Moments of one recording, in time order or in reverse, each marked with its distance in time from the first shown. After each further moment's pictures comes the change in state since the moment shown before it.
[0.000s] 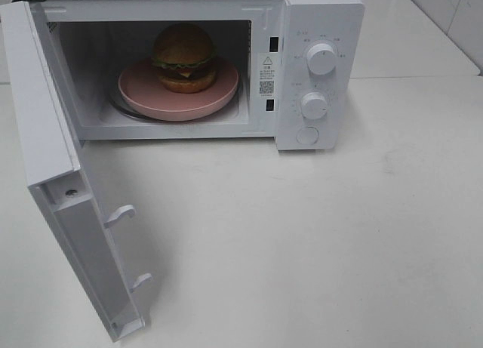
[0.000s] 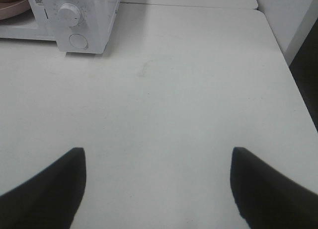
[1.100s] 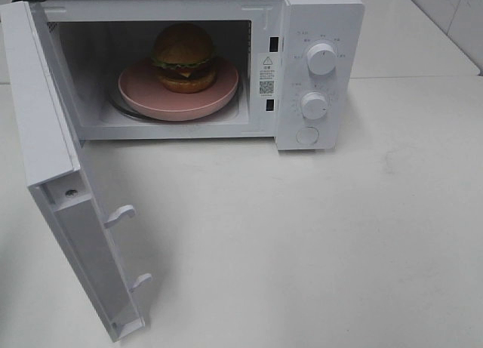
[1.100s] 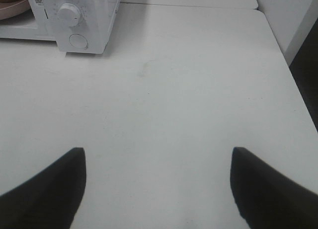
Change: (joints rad) left arm 0.000 0.324 0.346 -0.031 -0.962 0.091; right arm 0.000 0.000 0.000 0.000 0.000 0.000
